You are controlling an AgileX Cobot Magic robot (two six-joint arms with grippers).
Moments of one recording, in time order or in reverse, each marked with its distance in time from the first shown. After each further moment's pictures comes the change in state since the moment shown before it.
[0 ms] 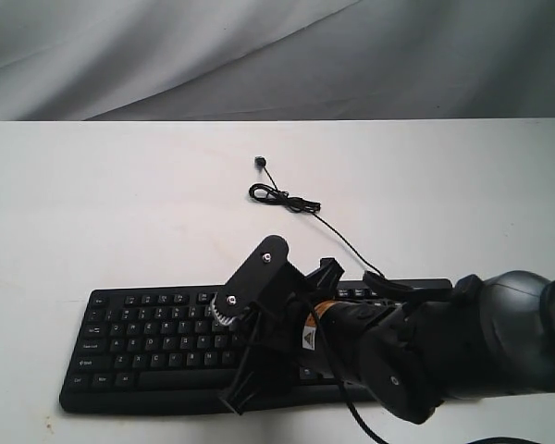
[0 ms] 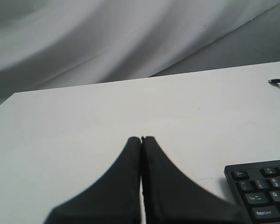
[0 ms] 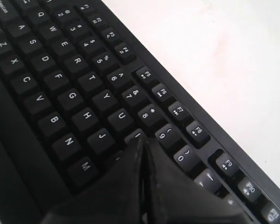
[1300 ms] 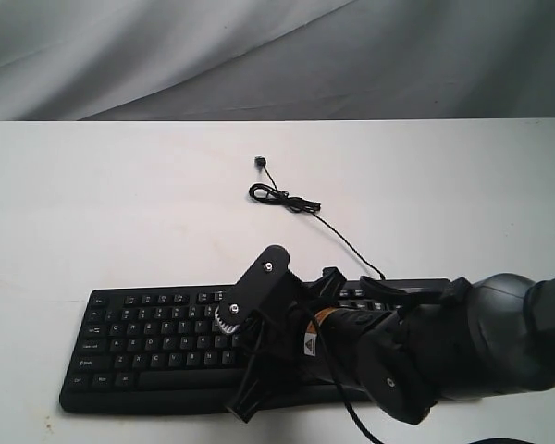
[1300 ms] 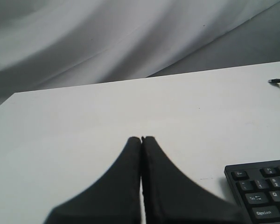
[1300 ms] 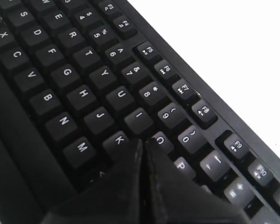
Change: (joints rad) left arm 0.000 0.000 0.000 0.000 0.000 0.000; right arm -0.006 0.031 0.000 0.000 0.022 0.000
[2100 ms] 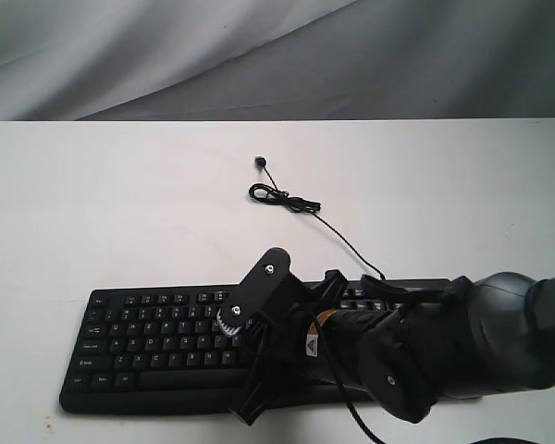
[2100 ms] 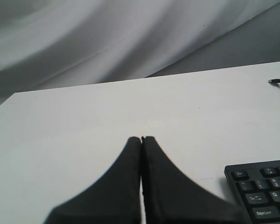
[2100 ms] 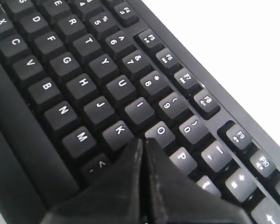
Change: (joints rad) left arm 0.000 0.000 0.000 0.000 0.000 0.000; right arm -0.006 0.000 0.000 0.000 0.026 -0.004
